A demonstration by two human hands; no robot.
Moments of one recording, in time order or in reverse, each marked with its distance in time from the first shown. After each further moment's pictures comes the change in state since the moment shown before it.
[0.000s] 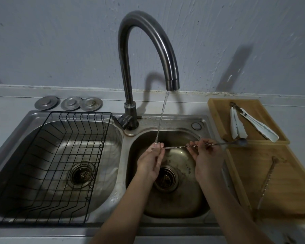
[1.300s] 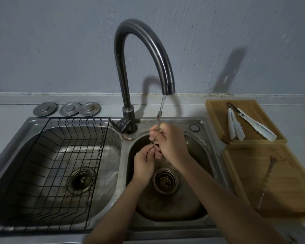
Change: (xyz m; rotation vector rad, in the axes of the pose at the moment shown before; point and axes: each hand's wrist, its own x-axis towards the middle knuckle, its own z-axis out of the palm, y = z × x) left_hand 0.010 0.007 -0.026 1.105 -0.225 0.789; right_hand -0.012 -0.004 0.068 -0.780 -0.662 -0.541
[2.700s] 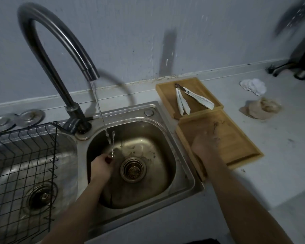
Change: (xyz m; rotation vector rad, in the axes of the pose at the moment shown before) left_hand 0.000 -0.043 -0.009 0.594 -0.092 -0.204; right_hand -0.090 0.120 -0.150 -0.833 0.037 1.049
